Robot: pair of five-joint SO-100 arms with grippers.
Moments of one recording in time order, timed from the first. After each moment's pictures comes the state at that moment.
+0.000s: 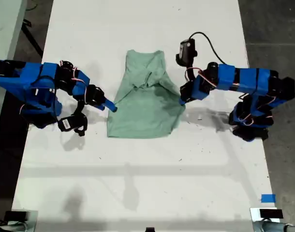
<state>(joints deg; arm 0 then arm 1) -3.3 116.2 114.7 71.8 11.1 10.0 109.5 105.1 72.0 -35.3</state>
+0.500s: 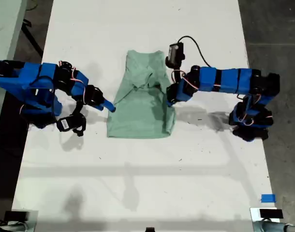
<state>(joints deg) -3.3 118.1 116.7 71.8 11.1 9.0 90.6 93.6 63.7 -28.5</state>
